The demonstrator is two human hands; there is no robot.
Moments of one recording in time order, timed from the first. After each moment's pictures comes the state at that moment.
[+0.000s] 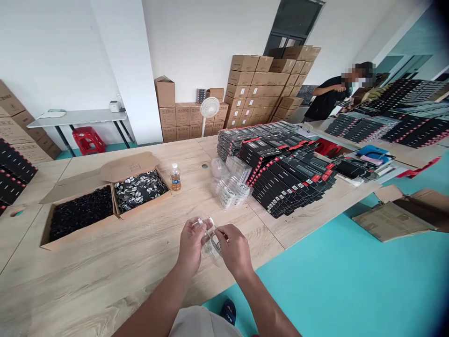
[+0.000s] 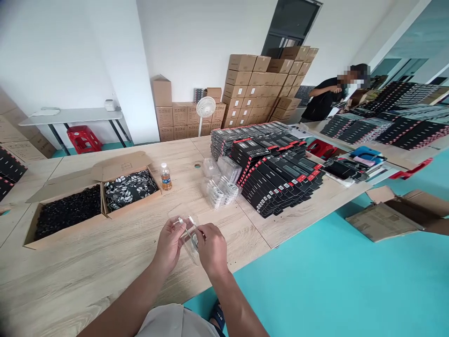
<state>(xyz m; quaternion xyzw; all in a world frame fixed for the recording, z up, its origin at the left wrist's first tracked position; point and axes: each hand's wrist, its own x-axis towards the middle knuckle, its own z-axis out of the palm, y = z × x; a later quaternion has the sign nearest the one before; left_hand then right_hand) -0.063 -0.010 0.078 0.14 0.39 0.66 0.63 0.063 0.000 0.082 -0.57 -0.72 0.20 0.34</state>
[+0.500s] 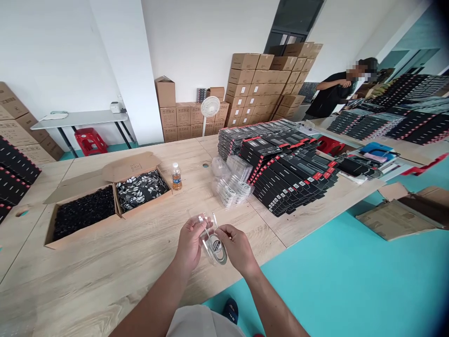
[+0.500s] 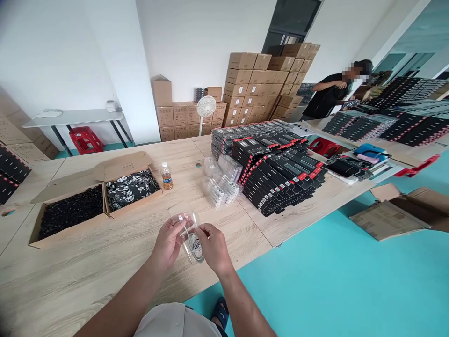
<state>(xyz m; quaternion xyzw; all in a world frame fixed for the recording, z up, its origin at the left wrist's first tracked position) -0.069 -0.008 0.087 0.13 0.37 0.64 0.66 0.069 0.001 0.094 -0.55 -0.64 0.41 0.34</state>
